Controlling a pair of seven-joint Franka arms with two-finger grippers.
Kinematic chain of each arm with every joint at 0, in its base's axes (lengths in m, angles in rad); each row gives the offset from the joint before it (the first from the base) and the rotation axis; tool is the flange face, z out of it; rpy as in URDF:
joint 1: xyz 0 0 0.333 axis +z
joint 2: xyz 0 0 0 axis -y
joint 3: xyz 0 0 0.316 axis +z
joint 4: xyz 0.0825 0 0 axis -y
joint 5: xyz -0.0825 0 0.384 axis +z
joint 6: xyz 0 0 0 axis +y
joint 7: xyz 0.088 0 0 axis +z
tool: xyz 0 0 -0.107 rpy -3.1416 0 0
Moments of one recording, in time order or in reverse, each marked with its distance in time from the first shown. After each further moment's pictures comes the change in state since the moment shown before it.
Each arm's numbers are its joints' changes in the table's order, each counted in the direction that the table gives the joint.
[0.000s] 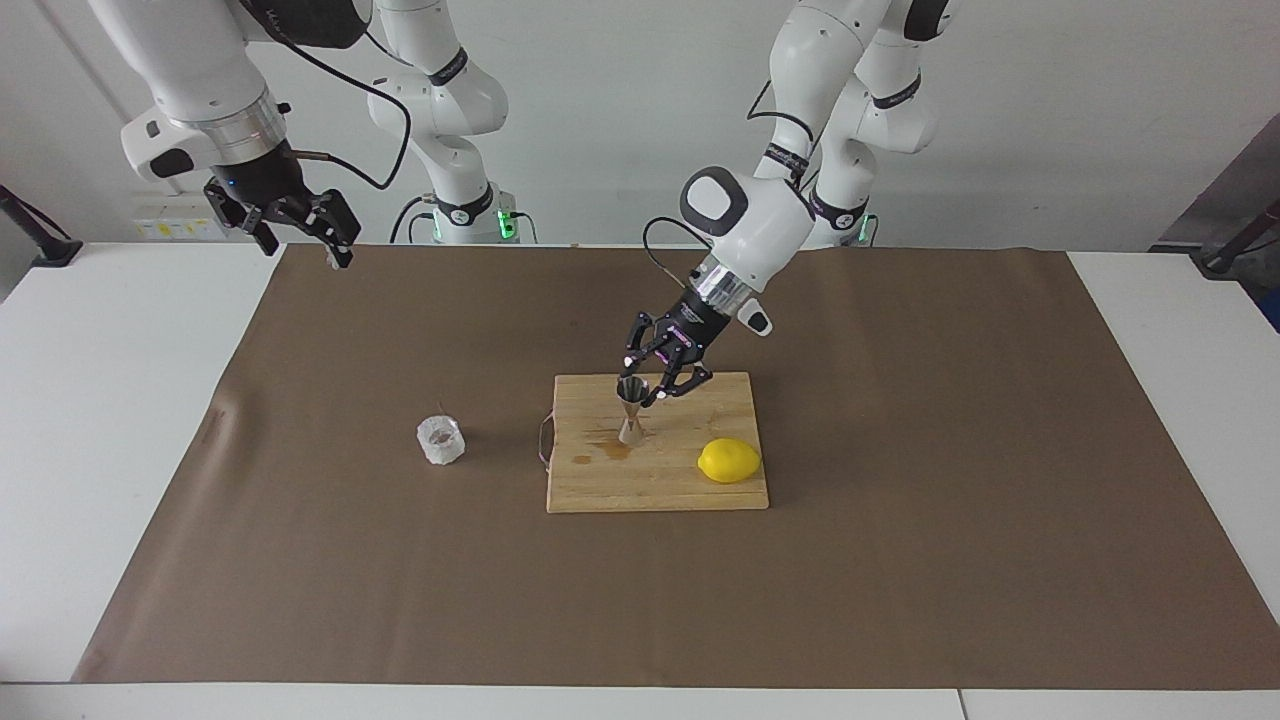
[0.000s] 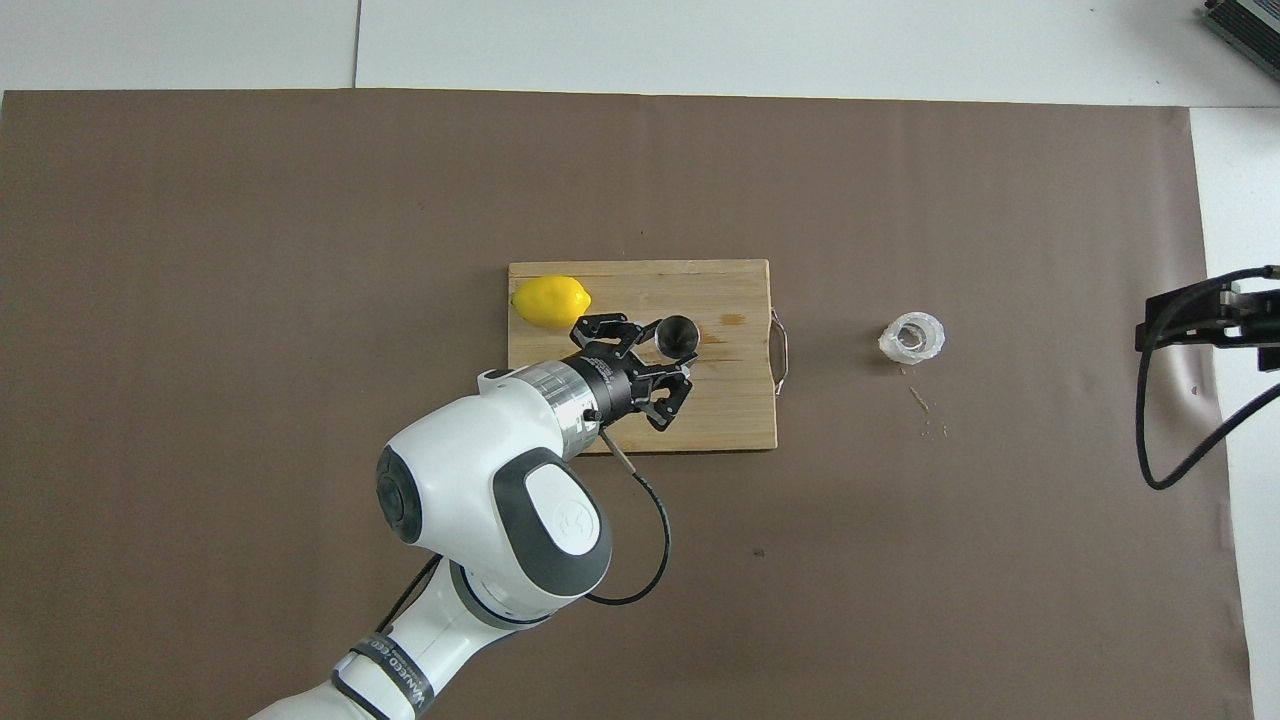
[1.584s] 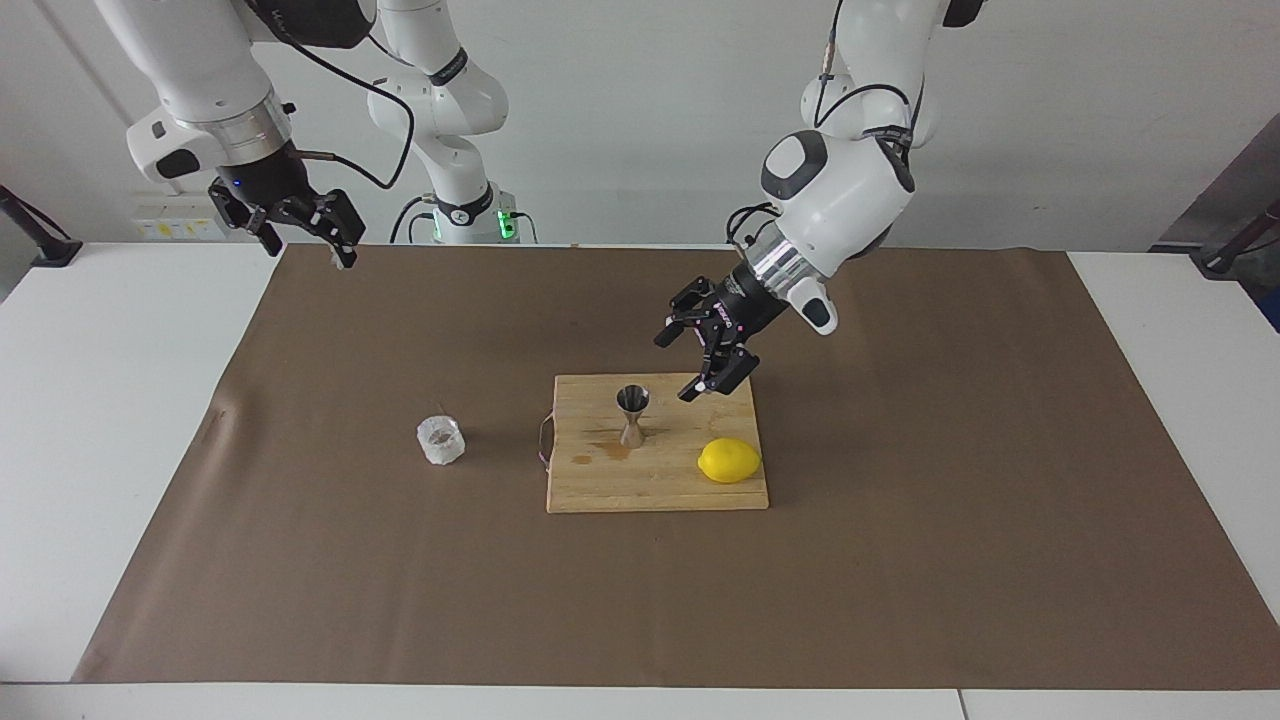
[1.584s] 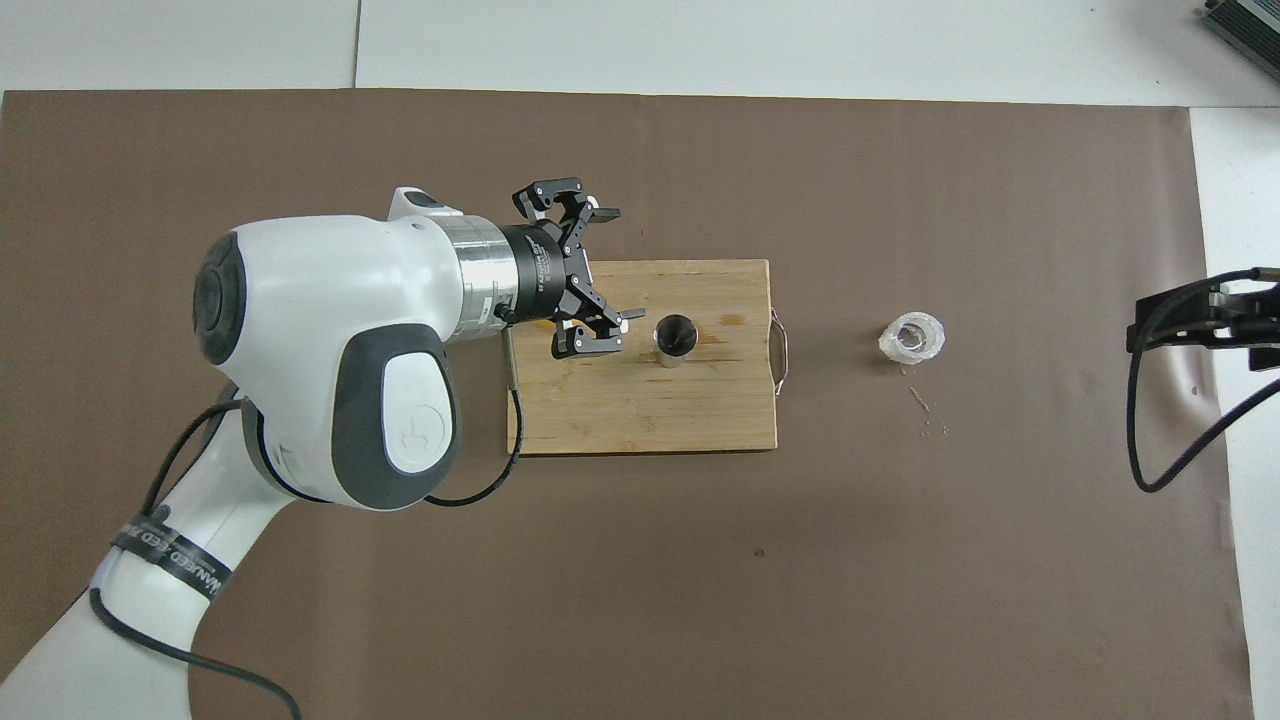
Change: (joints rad) left arm 0.225 0.062 0.023 0.259 0.787 0.530 -0.010; right arm 0.015 0.000 0.003 -0.004 0.005 0.000 0.006
